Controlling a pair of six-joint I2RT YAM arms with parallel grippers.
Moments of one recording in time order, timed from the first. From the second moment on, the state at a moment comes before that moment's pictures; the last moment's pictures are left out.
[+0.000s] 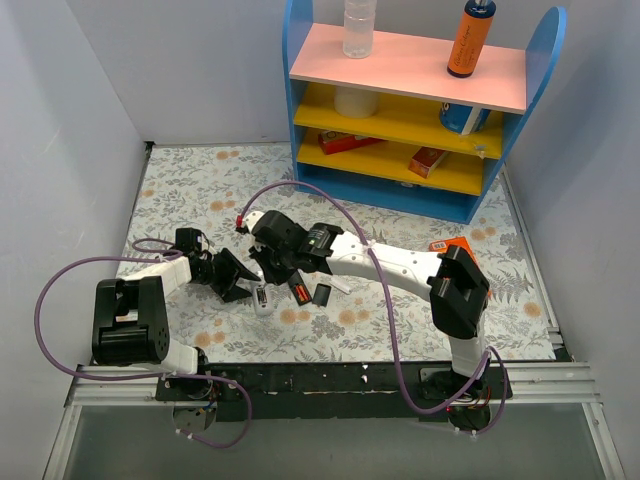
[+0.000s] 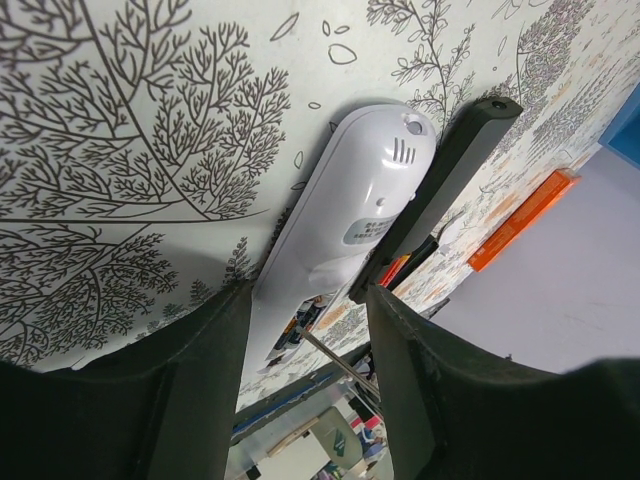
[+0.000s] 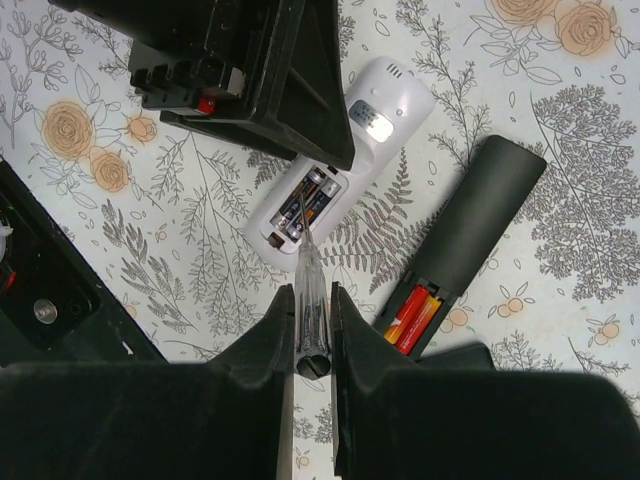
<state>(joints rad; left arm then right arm) 0.06 1.45 0.60 -0.36 0.61 -0.79 1.15 1.91 1.65 -0.59 0.00 0.23</state>
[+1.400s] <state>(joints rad) 0.06 1.48 0.60 -0.36 0.65 -0.79 1.17 1.96 1.72 -0.67 0.05 0.20</state>
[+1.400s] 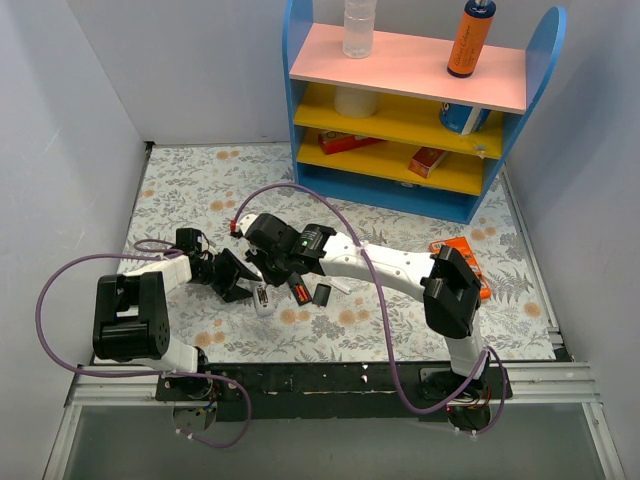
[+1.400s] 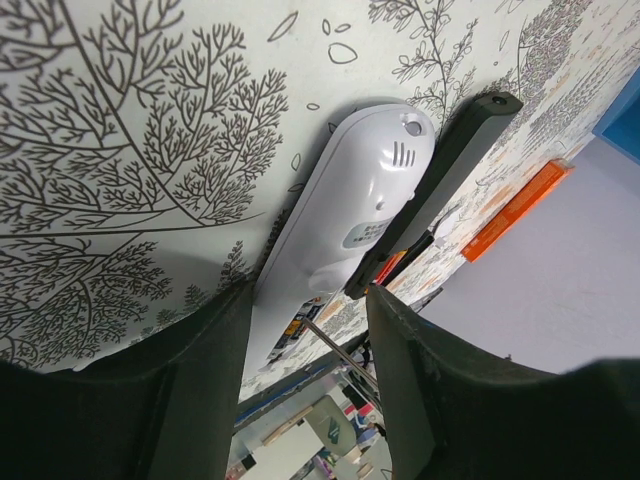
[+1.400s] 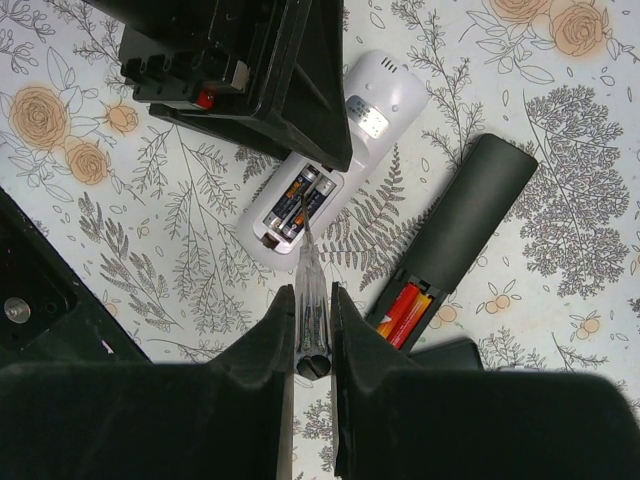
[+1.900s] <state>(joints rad) 0.06 1.50 0.60 -0.35 0.65 -0.78 1.10 1.82 1.43 -0.40 -0.07 0.18</state>
